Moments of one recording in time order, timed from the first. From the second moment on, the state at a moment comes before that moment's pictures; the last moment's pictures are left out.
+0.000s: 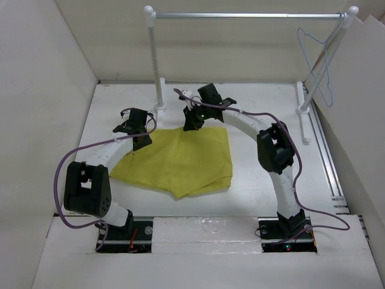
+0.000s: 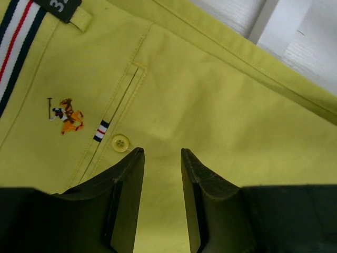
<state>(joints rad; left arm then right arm) -0.22 1.48 0.97 -0.51 -0.26 -0.60 0.57 2.22 1.83 -0.43 -0.65 -0.17</state>
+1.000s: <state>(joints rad) -0.25 1.59 0.97 -0.37 -0.05 -0.73 0.39 1.72 0.90 -0.12 -0.46 0.02</state>
